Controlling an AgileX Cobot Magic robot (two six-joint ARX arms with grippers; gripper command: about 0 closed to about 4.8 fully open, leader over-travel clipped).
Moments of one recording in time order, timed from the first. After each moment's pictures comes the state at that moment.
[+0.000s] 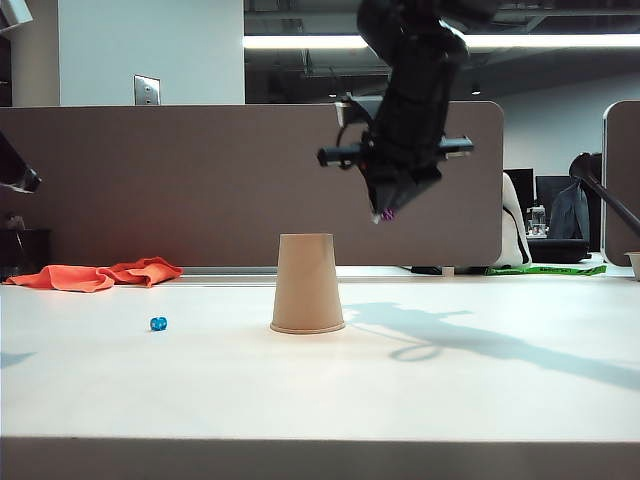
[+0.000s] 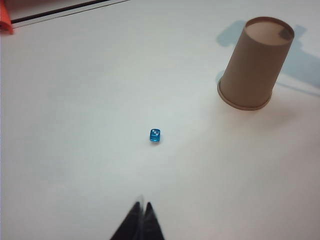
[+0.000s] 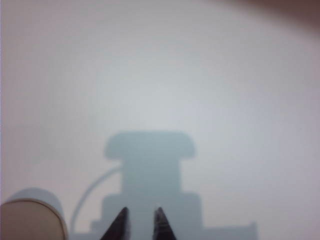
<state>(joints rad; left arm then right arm) -0.08 0.83 0.48 -0.13 0.33 0.23 0.52 1.91 1.56 -0.40 0.20 0.06</state>
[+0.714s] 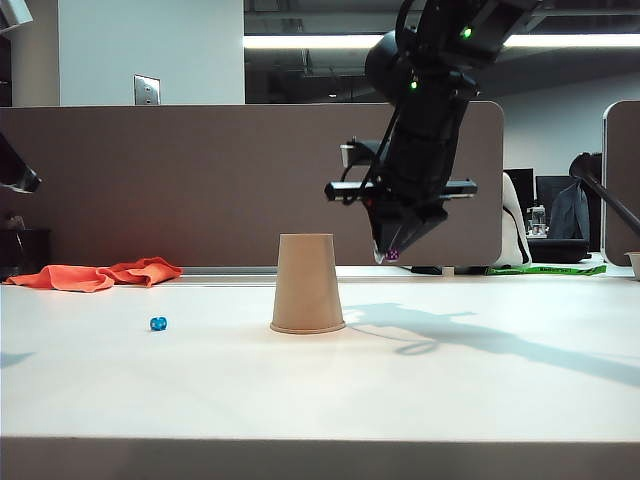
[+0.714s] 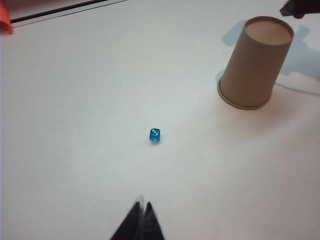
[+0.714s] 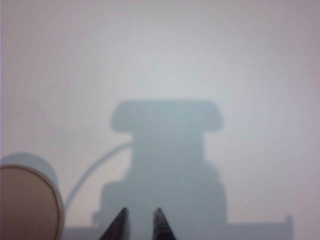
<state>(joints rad) -0.08 0.83 0.48 -0.13 0.33 0.23 0.49 1.98 1.56 -0.46 0.09 0.06</state>
